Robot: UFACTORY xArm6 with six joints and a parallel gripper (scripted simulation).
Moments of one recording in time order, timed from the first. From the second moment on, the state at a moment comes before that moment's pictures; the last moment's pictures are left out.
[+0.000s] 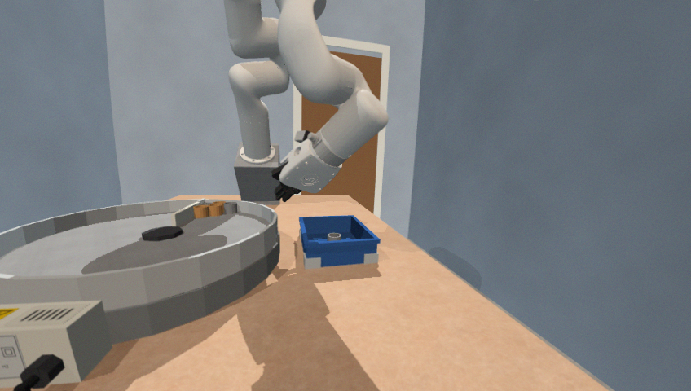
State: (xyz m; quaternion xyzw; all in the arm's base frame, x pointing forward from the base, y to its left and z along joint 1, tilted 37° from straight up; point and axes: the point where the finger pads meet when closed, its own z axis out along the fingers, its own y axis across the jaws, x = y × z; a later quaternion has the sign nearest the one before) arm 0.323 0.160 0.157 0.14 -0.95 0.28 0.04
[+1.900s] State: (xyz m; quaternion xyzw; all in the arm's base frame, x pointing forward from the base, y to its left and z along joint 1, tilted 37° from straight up) arm 0.268 0.086 0.121 -0.51 -0.83 0.15 0.15
